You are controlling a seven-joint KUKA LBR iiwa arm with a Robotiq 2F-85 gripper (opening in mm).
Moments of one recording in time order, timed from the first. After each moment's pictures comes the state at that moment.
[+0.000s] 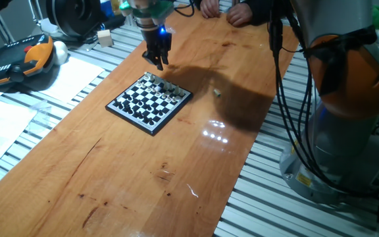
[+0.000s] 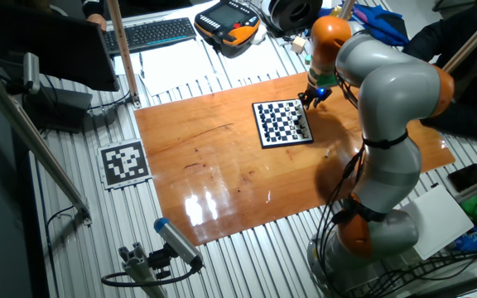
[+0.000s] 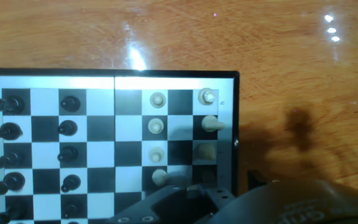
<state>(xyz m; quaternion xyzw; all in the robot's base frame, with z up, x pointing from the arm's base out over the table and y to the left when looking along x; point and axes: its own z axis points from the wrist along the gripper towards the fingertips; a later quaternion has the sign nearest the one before) 0.568 -0.137 0.105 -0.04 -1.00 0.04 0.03</state>
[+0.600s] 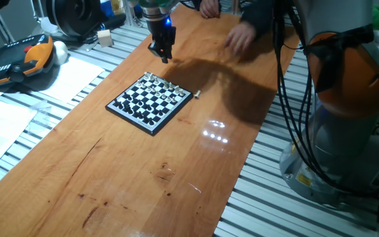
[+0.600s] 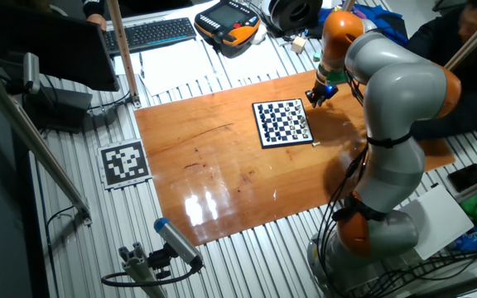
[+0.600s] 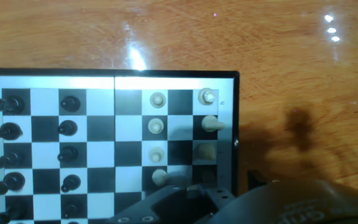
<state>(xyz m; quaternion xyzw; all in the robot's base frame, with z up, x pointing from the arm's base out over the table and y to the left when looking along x) 0.564 -0.153 0.113 -0.03 -1.00 0.02 0.03</state>
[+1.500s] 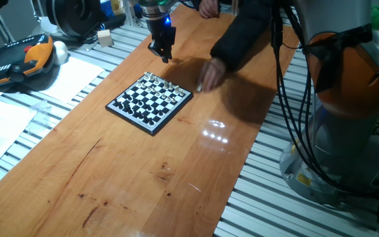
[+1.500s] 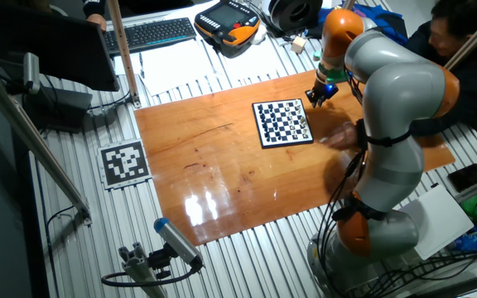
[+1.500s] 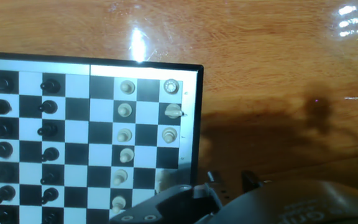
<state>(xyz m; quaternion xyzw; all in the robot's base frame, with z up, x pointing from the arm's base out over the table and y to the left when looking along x) 0.564 -0.153 0.113 -0.04 -1.00 0.02 0.04</state>
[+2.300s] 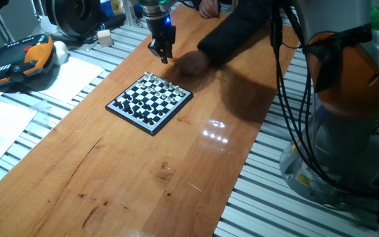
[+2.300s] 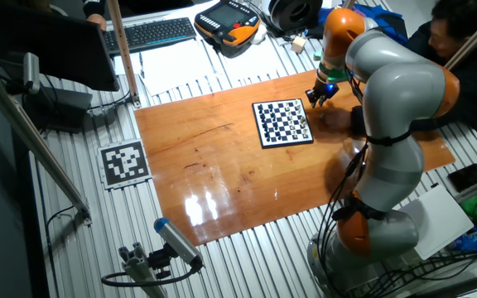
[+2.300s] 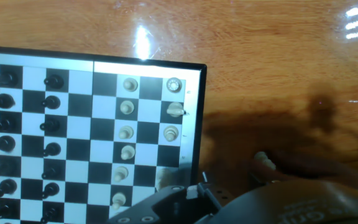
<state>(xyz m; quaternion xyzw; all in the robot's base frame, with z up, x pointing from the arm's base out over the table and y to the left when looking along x) 0.564 -0.153 0.113 -0.03 -1.00 0.01 0.04</state>
